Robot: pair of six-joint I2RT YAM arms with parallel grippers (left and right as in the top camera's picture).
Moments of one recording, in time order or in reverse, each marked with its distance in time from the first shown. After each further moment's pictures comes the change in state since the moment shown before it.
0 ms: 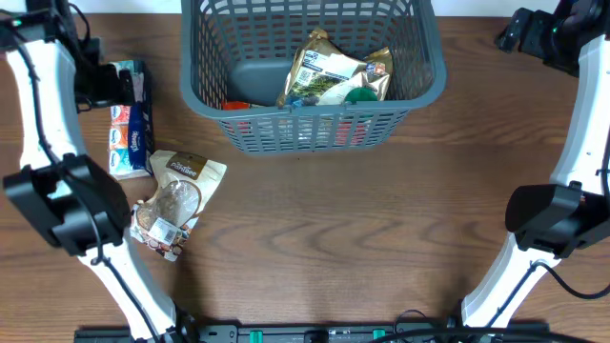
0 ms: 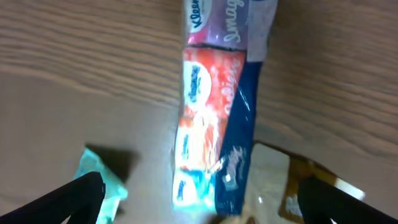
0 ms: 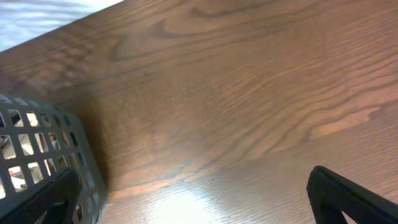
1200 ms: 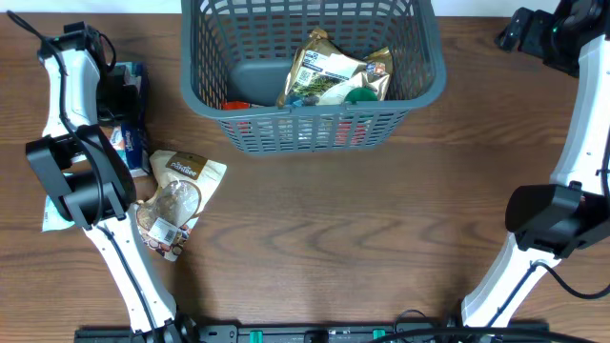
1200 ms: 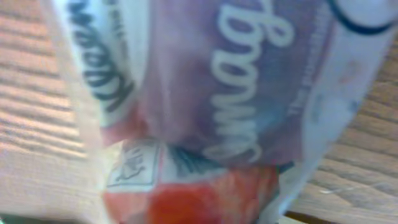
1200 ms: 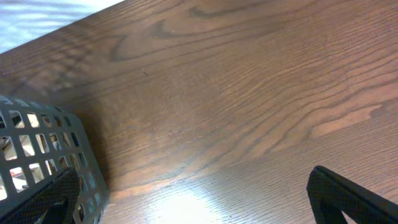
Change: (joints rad) left arm -0.002 0.236 0.014 0.052 0.024 -0.010; right arm 0.000 0.000 0.000 -0.002 0.000 0.008
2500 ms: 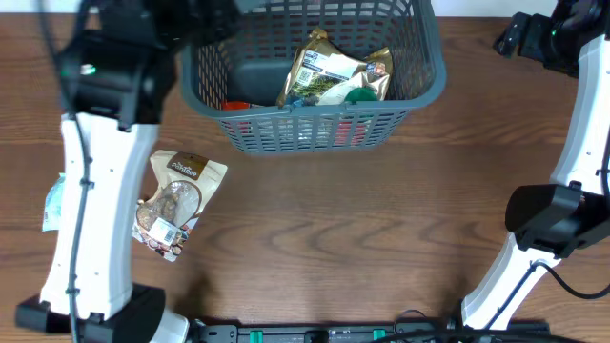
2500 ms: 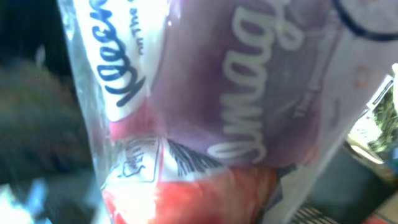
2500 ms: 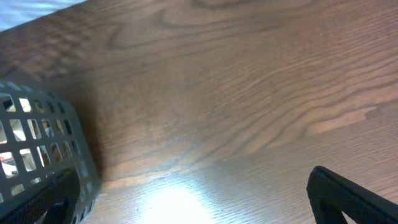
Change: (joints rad) left arm -0.569 -0.752 -0.018 0.470 0.147 0.960; right arm 0.000 0.000 0.000 -0.028 0.000 -0.057
